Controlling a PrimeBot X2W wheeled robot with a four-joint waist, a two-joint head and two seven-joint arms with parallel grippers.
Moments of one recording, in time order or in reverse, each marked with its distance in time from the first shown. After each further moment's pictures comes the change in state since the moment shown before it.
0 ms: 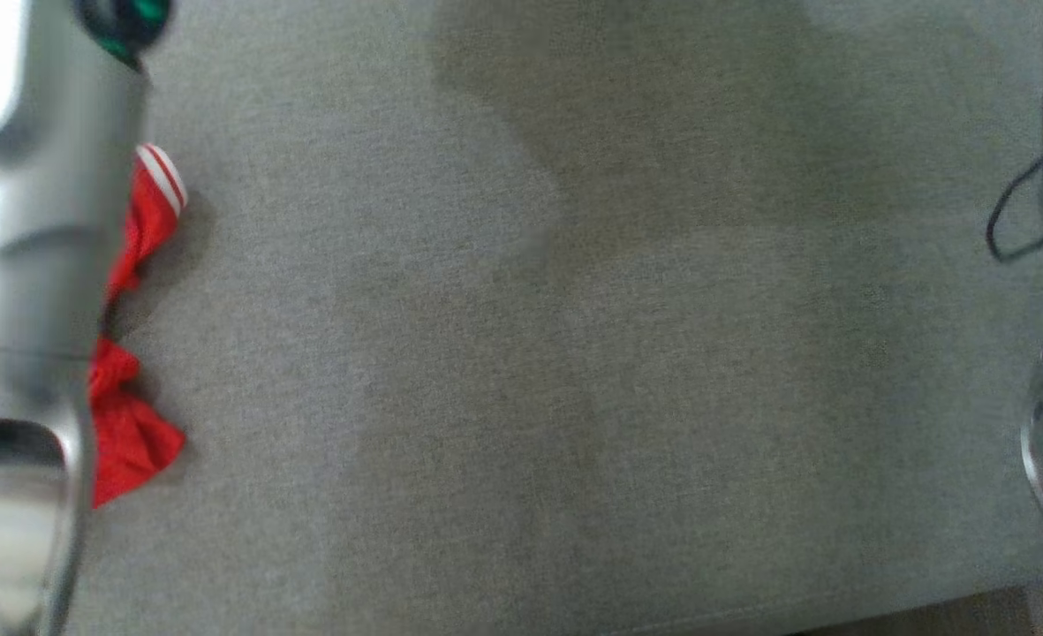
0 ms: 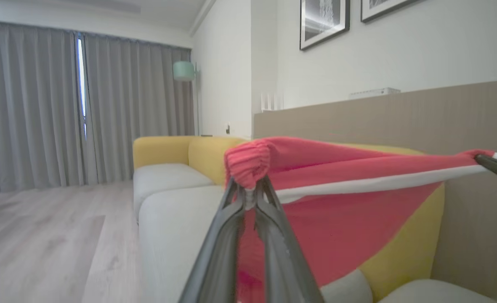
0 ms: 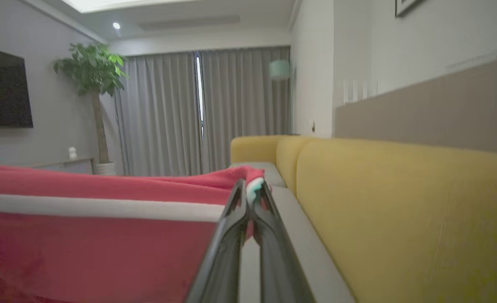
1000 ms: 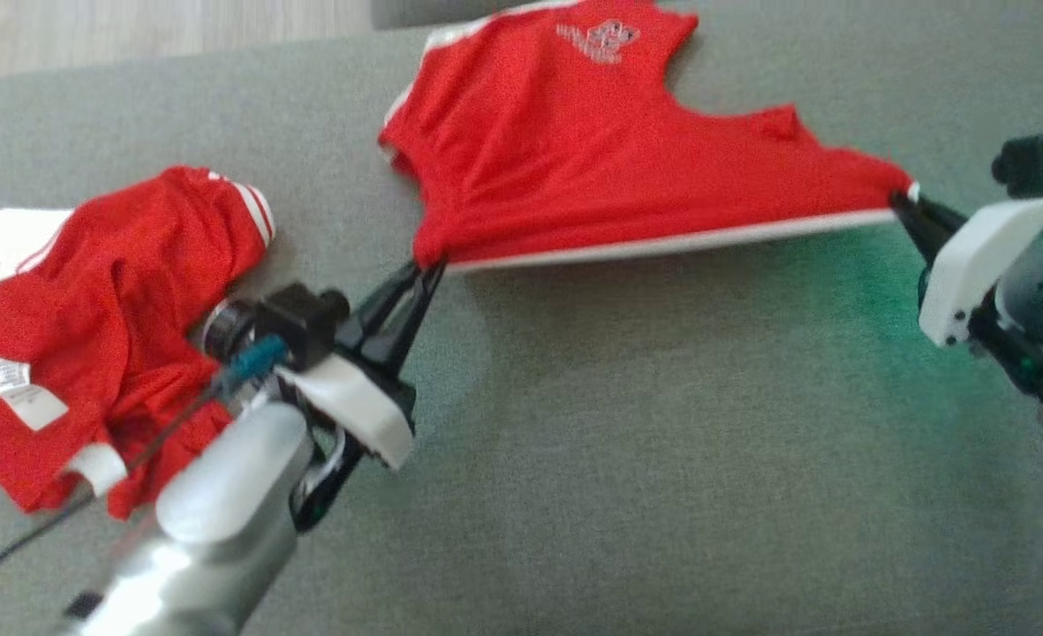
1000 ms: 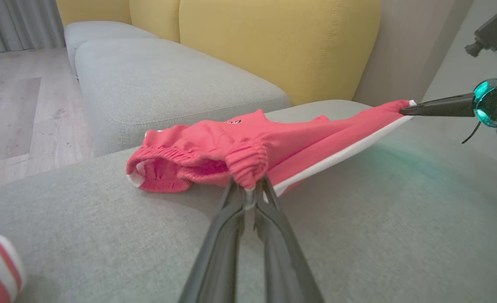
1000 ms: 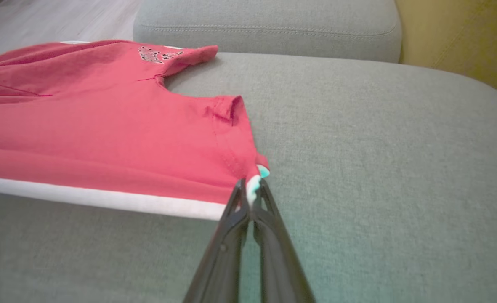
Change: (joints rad) left arm 0.647 0.048 -0.421 0.015 -0.117 -0.008 -0.152; right arm 0.532 -0.374 0.577 0.057 0.516 0.000 0.373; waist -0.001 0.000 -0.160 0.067
